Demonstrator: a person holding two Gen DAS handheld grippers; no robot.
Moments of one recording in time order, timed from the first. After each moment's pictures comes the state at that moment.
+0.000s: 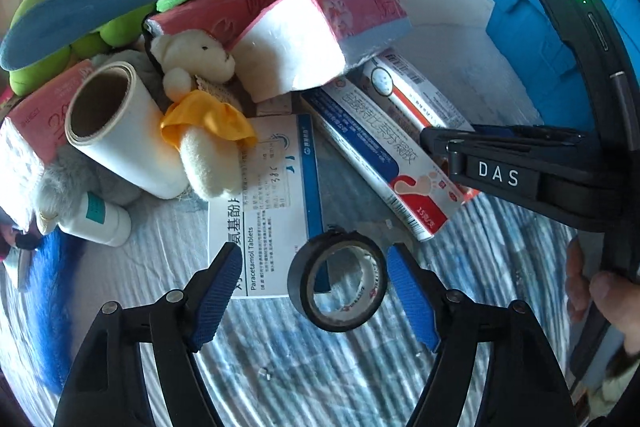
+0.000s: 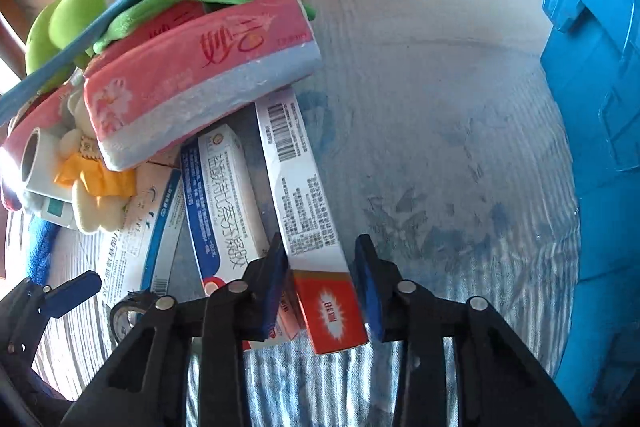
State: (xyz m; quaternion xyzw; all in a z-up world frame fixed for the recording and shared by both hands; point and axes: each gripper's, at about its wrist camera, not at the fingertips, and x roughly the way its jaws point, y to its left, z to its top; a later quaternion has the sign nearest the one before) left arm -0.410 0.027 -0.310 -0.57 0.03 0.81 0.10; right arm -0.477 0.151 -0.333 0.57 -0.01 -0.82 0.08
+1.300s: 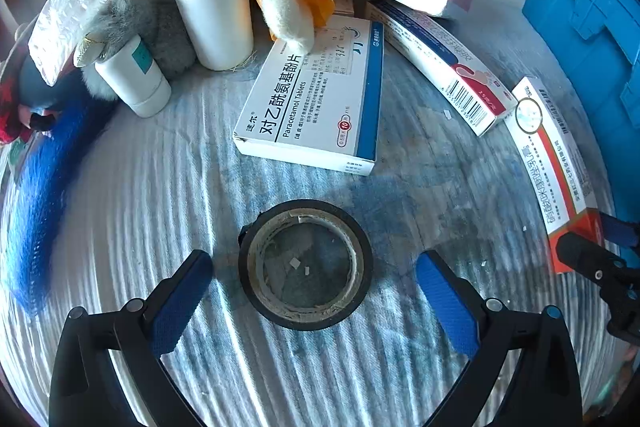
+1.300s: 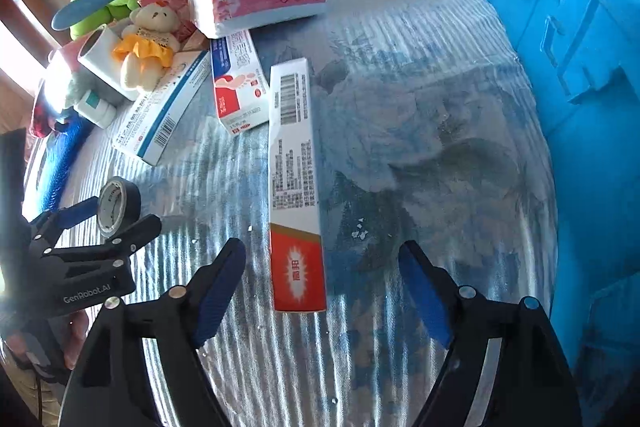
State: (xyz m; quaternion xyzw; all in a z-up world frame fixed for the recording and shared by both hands) left arm -0.365 -0.025 -0.305 -0.58 0.01 0.82 0.03; right arm -0.370 0.164 -0.313 0.57 -0.03 -0.82 0.07
